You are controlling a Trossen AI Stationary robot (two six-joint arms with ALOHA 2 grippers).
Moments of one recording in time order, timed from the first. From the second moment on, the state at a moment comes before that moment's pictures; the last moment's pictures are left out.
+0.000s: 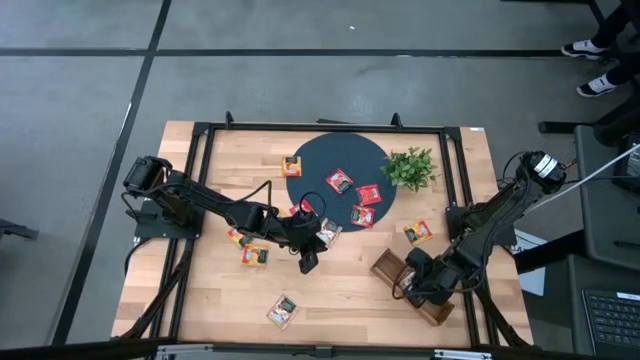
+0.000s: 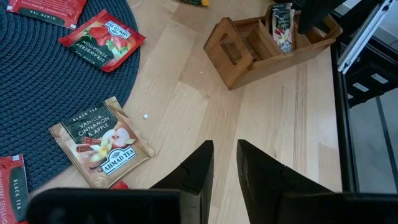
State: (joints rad) left arm -0.25 1.65 1.02 -0.03 -0.14 -0.64; right arm 0.83 1.34 0.76 -0.56 0.06 1.70
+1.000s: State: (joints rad) left arm -0.16 1.70 1.02 -0.17 -0.12 -0.72; right arm 0.23 1.34 0.76 -0.21 -0.10 1.05
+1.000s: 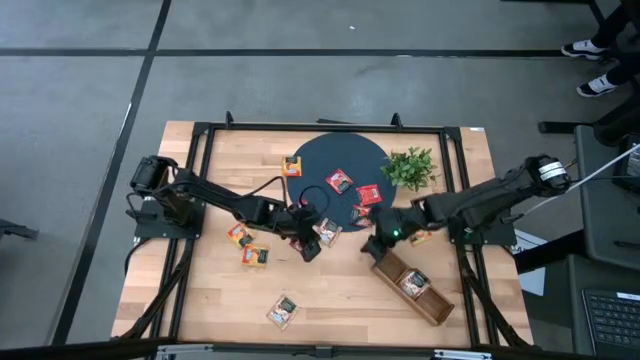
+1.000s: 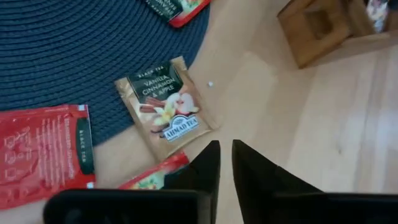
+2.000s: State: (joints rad) left arm -0.12 1.91 1.03 -0.11 -0.17 -0.56; right arm -0.03 1.63 0.76 0.06 -0.19 0.89
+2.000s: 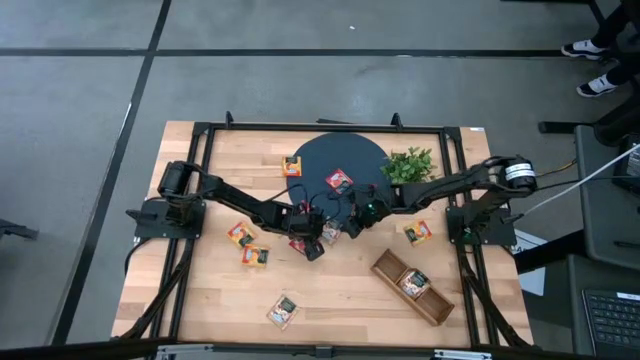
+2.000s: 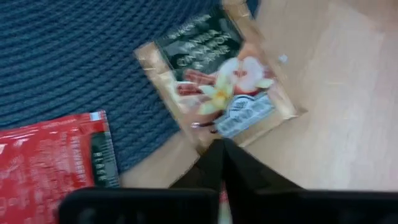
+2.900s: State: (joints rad) left arm -0.12 1.91 1.02 -0.08 -0.16 -0.59; right arm -0.06 1.72 0.76 0.14 -0.21 0.96
